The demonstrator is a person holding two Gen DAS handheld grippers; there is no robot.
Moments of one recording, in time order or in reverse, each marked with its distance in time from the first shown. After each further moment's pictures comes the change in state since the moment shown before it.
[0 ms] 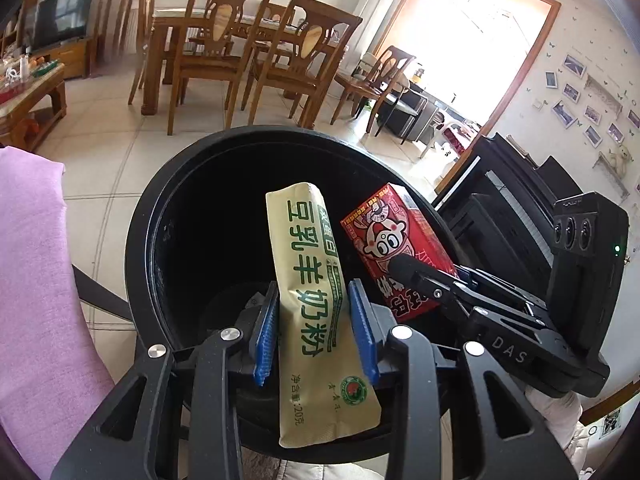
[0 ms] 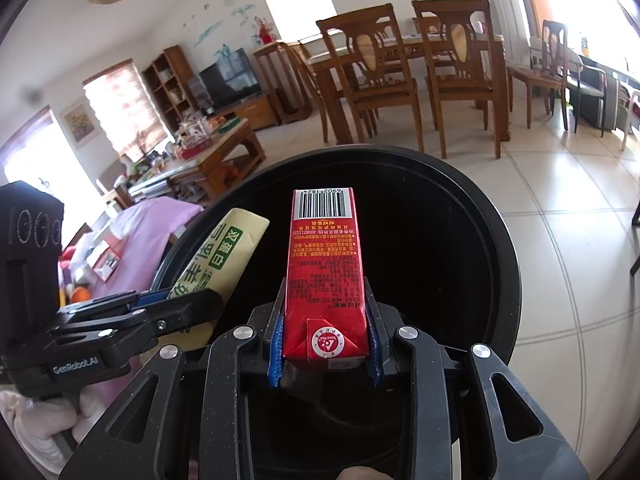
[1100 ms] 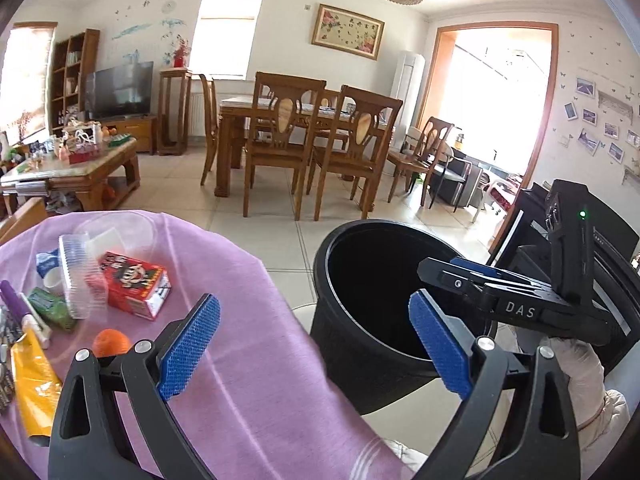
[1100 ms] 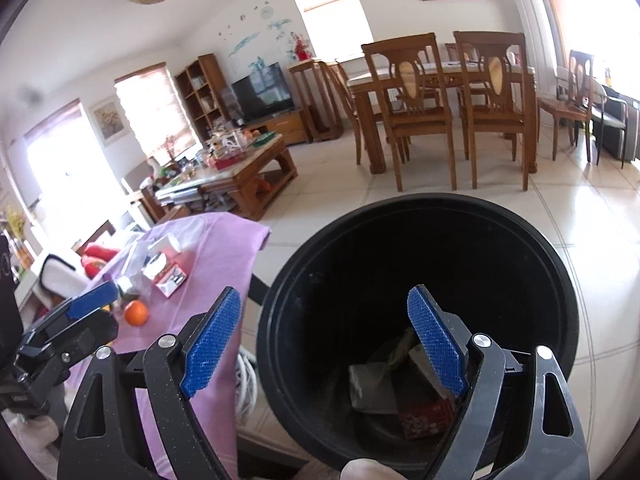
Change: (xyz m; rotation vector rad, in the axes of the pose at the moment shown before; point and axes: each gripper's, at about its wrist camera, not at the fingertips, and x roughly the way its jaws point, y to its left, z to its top) left arm -0.156 0.031 -0.042 0.038 -0.328 0.257; right arm -0.015 0.116 0.018 -0.091 -0.073 0.087
